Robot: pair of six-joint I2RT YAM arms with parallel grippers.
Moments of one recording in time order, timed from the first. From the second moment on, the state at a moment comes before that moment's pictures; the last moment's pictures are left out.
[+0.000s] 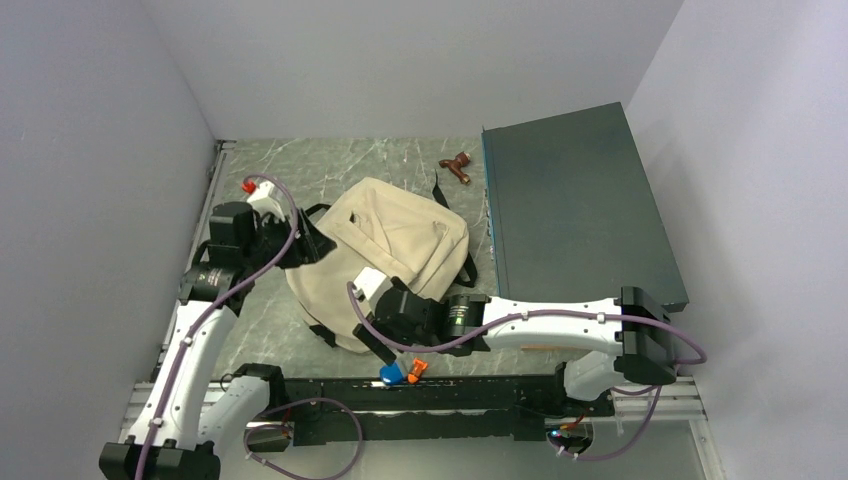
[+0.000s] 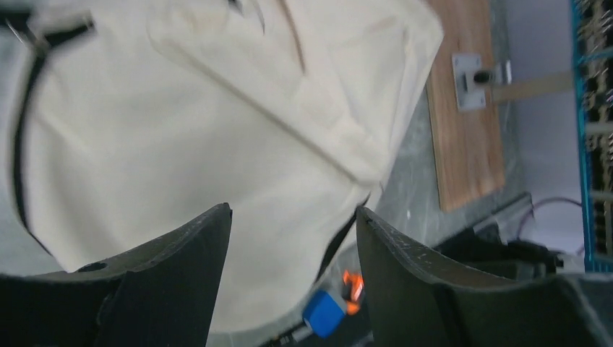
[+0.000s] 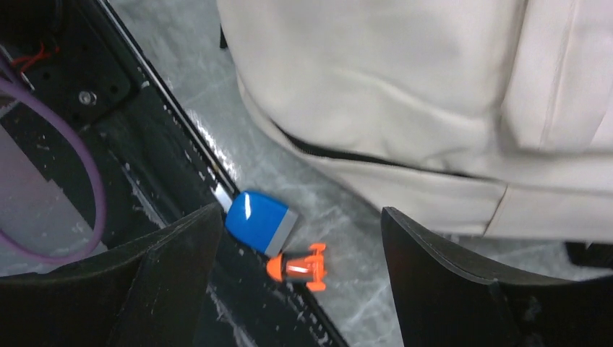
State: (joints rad) left arm -0.09 0.87 0.89 -0.58 0.43 -0.41; right arm 1.37 1.47 1.10 -0.41 0.27 0.28
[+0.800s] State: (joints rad) left arm -0.26 1.40 1.19 -0.75 0.27 -0.84; right arm 1.17 1.61 1.52 -0.66 0.53 0.29
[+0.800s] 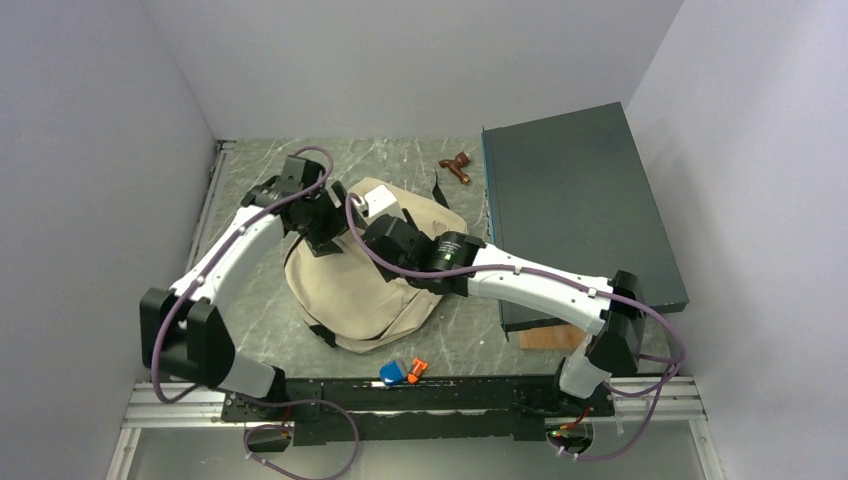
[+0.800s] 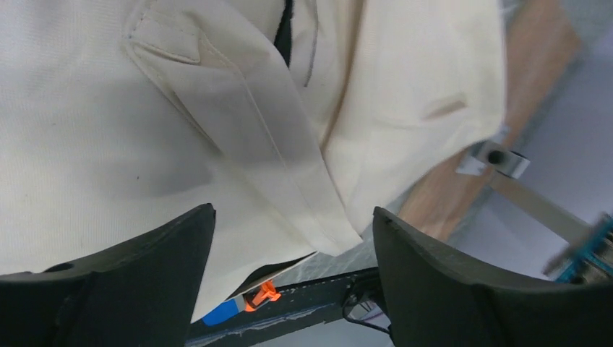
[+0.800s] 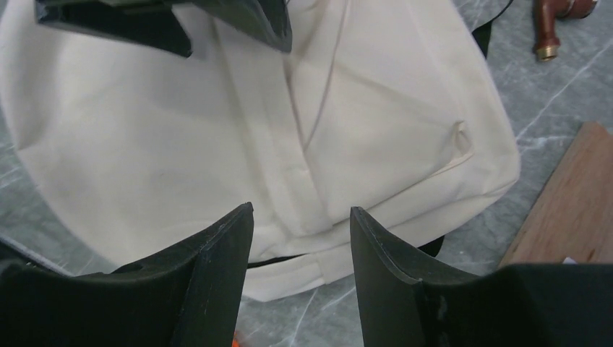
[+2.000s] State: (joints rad) left arm -0.37 1.15 0.72 -0.26 0.14 -0.81; right arm 1.10 1.79 1.51 -0.50 0.41 0.28
